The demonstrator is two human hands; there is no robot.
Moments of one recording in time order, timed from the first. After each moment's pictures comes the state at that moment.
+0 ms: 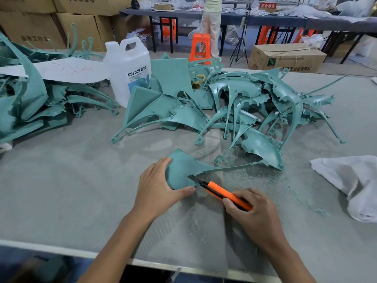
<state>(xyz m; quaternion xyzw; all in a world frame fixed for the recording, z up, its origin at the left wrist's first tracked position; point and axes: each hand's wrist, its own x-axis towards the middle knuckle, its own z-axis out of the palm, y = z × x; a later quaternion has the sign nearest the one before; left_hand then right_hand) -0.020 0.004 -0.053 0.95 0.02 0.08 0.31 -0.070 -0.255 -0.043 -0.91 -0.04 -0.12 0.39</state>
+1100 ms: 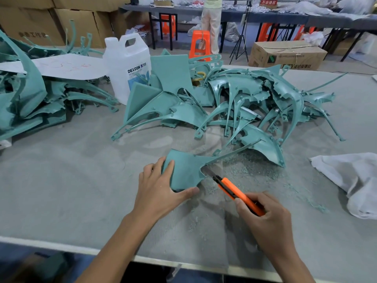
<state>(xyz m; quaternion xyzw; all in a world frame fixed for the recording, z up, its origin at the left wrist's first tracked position) -0.029 0.000 -0.057 0.98 -0.01 0.07 0.17 -0.091 -0.263 -0.045 -0.89 0.02 -0.18 0.42</state>
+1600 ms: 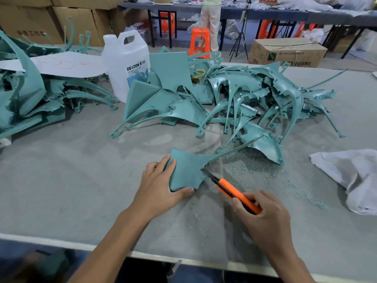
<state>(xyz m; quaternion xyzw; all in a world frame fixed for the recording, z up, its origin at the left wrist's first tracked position) -0.027 0.009 -0.059 0.98 -0.06 0.03 0.21 -0.094 -0.258 -0.042 -0.92 0.03 -0.19 0.35</state>
